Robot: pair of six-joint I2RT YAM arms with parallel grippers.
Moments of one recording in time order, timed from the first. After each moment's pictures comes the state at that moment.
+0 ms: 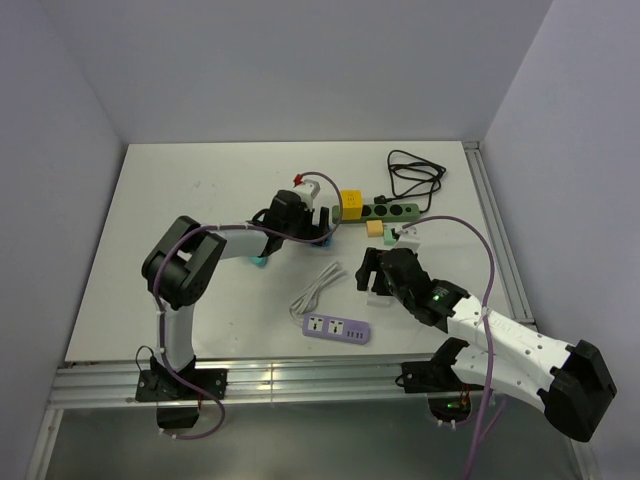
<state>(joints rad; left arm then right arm) -0.62 1.99 1.12 0.30 0.09 -0.26 0.74 0.89 0.50 -0.30 0.34 0.70</state>
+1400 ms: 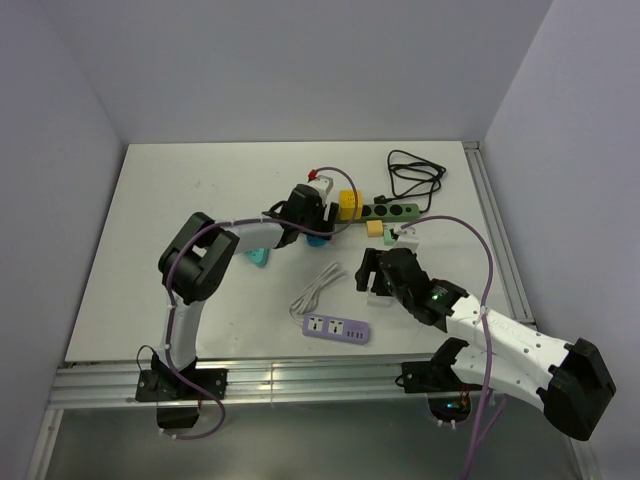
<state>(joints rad) -0.67 2.09 1.32 0.13 -0.05 -0.23 0.74 0.91 0.50 -0.29 0.33 0.69</state>
